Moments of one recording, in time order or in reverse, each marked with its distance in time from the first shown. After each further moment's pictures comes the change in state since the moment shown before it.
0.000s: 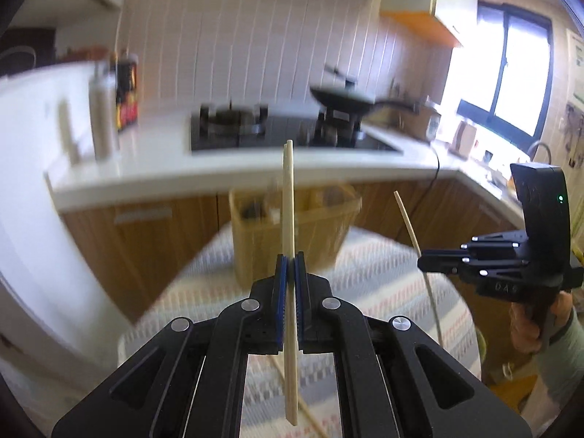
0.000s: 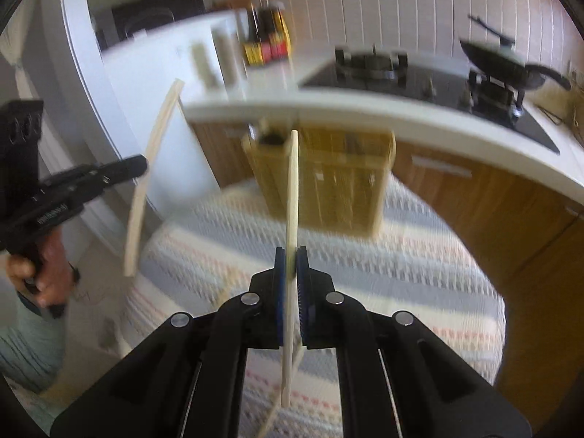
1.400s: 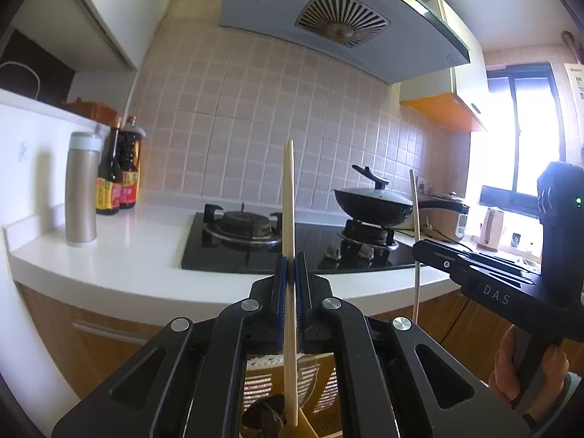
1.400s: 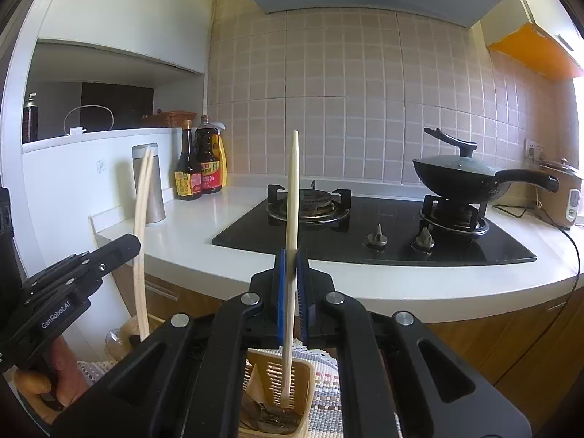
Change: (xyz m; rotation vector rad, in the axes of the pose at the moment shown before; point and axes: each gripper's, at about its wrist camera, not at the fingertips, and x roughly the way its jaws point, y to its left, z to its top) left arm 0.135 0.023 0.048 -0.045 -0.442 0.047; right arm 0.081 -0.068 0.104 -0.045 -0.506 -0.237
